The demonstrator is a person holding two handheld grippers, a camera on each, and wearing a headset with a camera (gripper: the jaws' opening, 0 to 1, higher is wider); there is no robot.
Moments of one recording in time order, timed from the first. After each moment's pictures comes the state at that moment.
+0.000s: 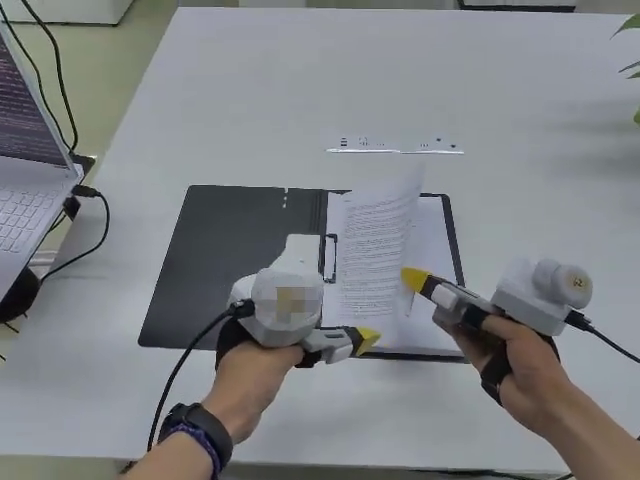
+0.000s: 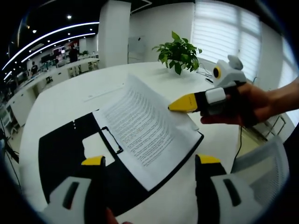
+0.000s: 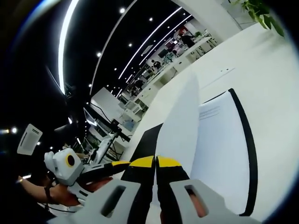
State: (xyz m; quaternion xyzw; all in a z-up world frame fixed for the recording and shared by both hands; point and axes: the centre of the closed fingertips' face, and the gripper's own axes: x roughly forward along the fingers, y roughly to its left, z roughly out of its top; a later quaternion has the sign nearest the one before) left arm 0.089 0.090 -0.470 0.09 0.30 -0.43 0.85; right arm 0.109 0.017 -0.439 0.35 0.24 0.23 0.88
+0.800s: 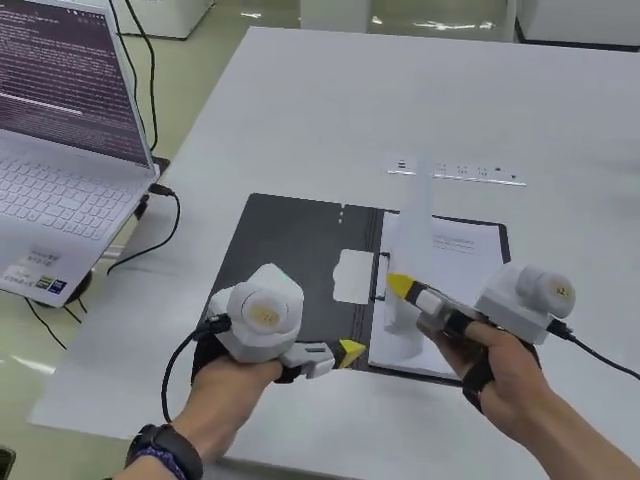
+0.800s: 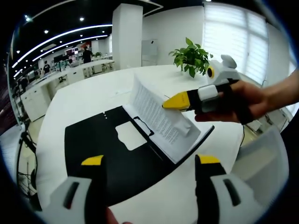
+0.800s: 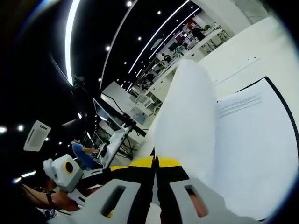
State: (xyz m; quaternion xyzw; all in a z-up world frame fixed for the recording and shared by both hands) left arm 0.087 0.186 -0.455 0.09 0.29 -0.38 0.87; right arm 0.137 0.106 -0.437 0.35 0.25 0.28 0.86
